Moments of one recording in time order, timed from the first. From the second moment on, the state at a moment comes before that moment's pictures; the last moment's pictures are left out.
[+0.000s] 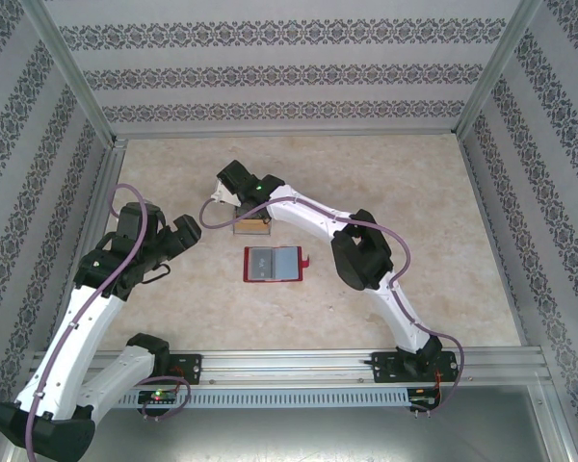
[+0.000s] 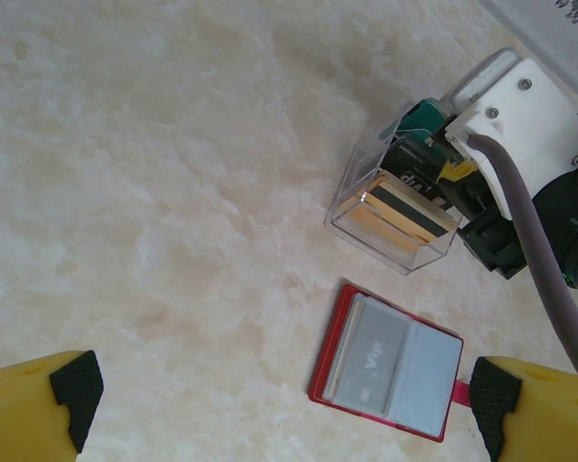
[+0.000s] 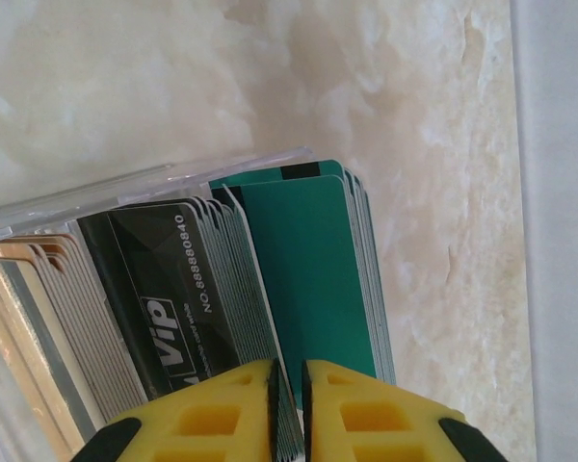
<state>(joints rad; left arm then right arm) -0.23 0.84 0.97 -0.95 -0.08 -0.78 0.82 2.36 2.09 -0.70 0.38 -0.63</state>
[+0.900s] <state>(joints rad) -0.22 0.87 0.95 -0.95 -0.04 -0.78 0.76 2.38 2.13 -0.67 0.42 -0.57</state>
